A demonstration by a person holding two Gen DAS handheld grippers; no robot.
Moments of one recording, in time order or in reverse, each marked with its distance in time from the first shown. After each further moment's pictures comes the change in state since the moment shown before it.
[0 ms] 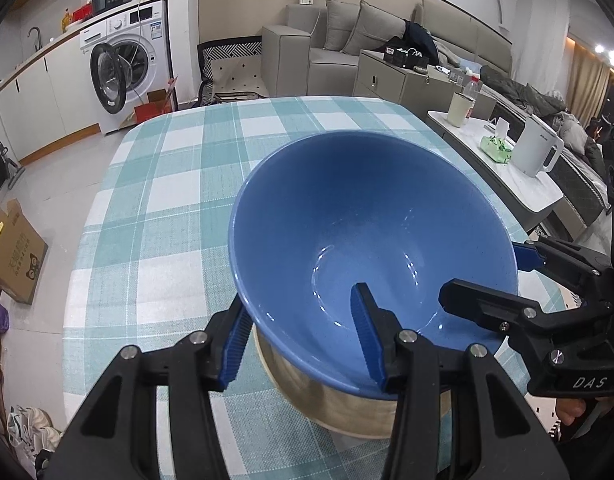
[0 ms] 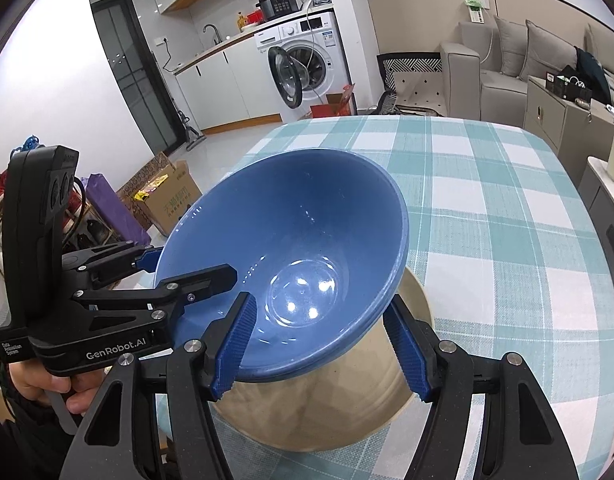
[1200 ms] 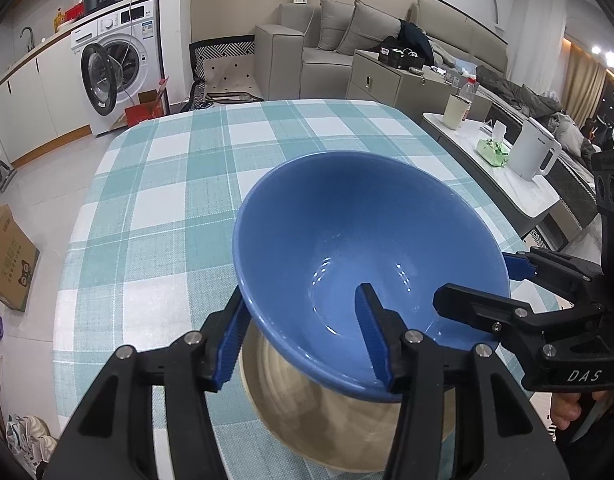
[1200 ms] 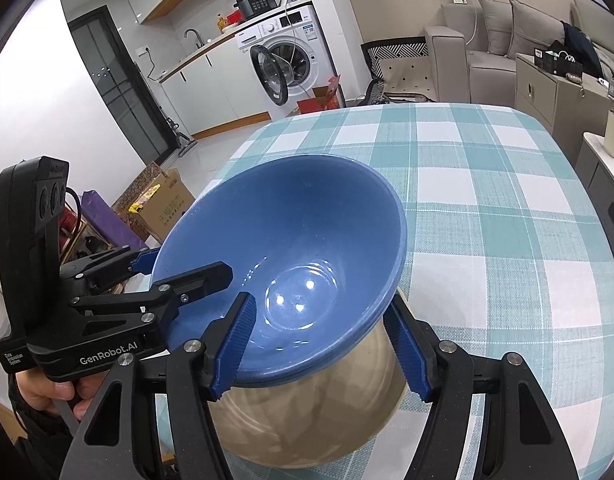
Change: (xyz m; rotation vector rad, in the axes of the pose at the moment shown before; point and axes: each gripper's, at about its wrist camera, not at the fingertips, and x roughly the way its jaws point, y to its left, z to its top) left arm 0.015 -0.002 0.024 0.004 0.008 -0.031; right arm 0.010 -0.029 0.015 0.083 0.030 0.011
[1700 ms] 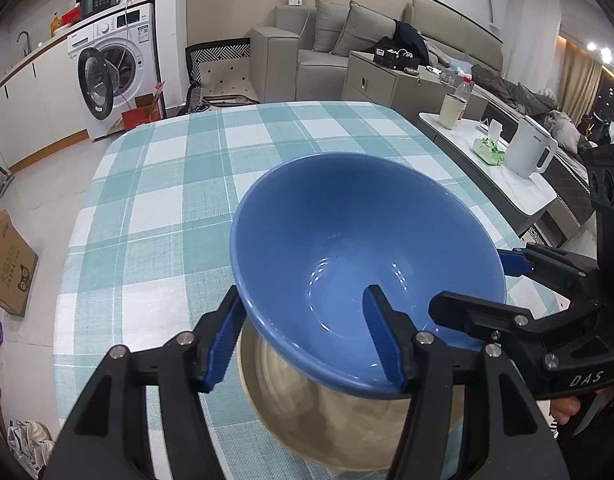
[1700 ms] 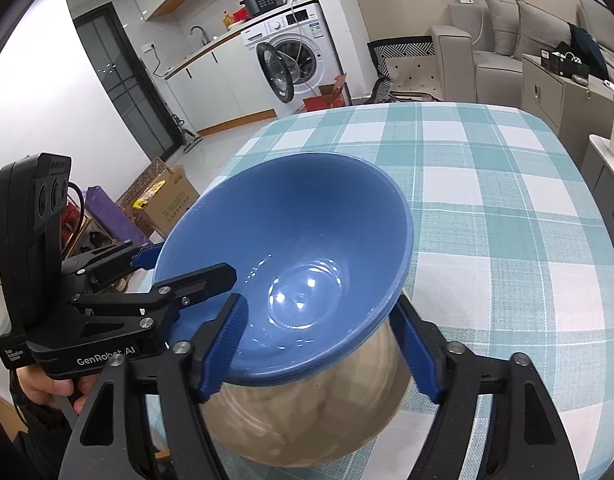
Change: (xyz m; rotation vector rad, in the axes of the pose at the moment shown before) left arm -0.002 -0.002 0.000 0.015 -0.014 -0.005; right arm 0.003 0.001 0.001 -0.019 0.005 0.018
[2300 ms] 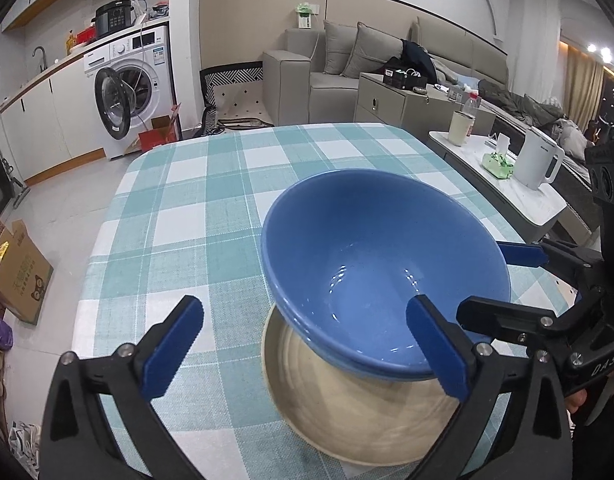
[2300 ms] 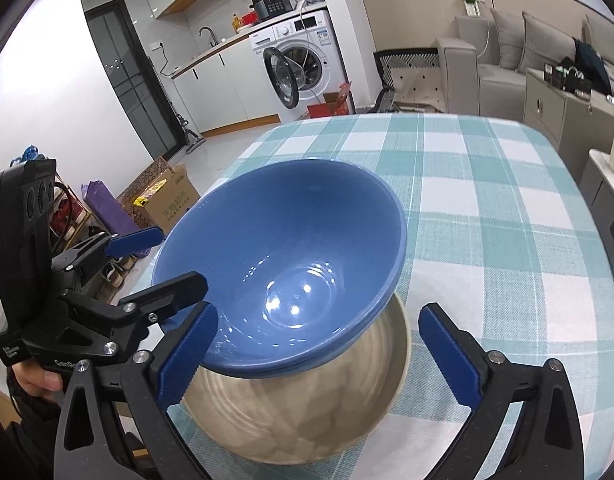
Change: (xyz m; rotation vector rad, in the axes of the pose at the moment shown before) left arm -0.013 0.008 -0.011 0.008 -0.091 0.058; right arm -0.006 -0.002 -0.005 -0.050 -0.039 -0.014
